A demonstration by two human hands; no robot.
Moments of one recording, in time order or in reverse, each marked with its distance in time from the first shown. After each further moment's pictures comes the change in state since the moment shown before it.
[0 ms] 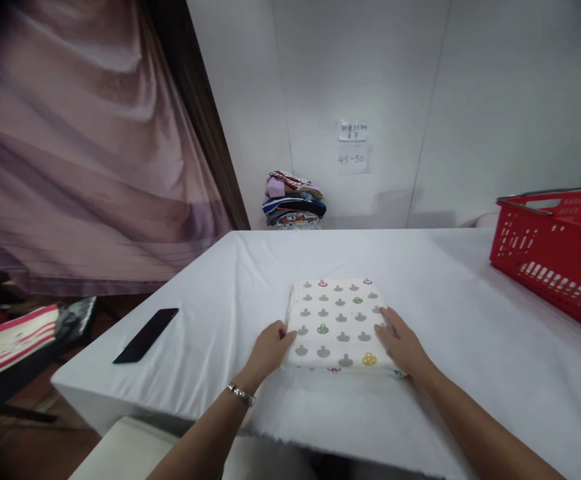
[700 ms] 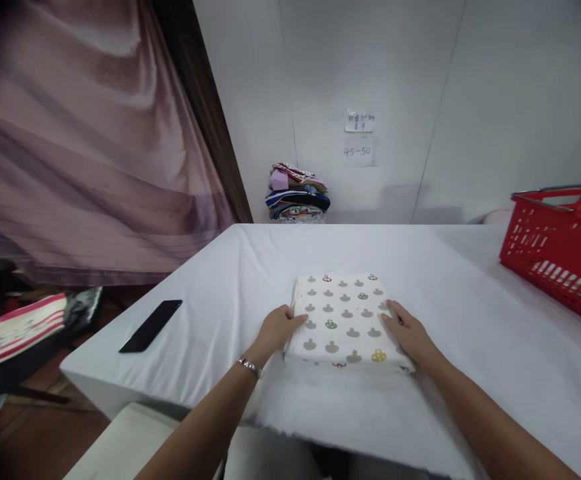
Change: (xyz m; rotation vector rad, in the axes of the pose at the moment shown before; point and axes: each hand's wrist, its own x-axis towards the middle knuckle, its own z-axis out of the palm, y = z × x) left_hand 0.026 0.006 0.001 -0.095 -0.031 -0.034; right_hand 0.013 -0.004 -0.008 0.098 -0.016 0.103
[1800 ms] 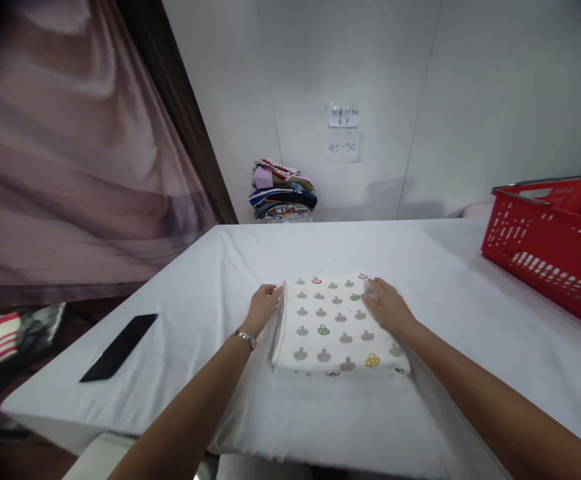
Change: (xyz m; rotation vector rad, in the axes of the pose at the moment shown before) left_hand 0.083 -0.008 0.001 -0.370 0.133 -0.046; right_hand 0.057 -0.016 0.007 -0.512 -0.027 -0.302
